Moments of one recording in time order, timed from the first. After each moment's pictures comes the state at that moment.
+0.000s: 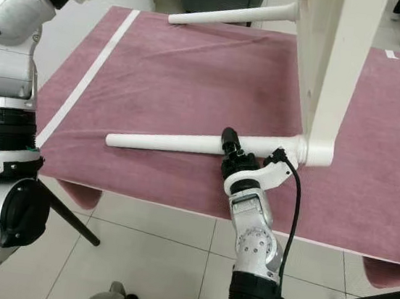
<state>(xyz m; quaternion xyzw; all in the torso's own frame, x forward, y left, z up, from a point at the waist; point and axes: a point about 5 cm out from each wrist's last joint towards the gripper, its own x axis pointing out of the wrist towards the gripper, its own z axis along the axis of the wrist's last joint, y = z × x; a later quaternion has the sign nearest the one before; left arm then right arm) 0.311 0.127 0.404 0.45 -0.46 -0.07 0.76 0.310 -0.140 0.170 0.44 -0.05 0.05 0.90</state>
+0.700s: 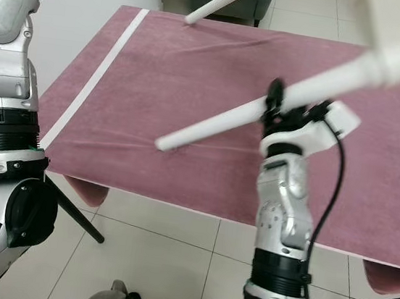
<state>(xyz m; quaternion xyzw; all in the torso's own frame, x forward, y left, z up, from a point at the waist) 0.318 0.148 0.402 0.31 -0.48 0.02 0.82 0.303 -0.179 0.272 0.17 -0.28 -0.03 0.95</state>
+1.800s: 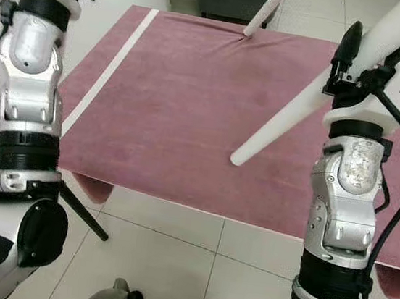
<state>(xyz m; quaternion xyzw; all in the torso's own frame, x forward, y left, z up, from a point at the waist) 0.342 0.144 0.345 0.19 -0.40 0.04 0.89 0.267 -0.203 0.328 -0.08 -0.39 -0.09 0.91</state>
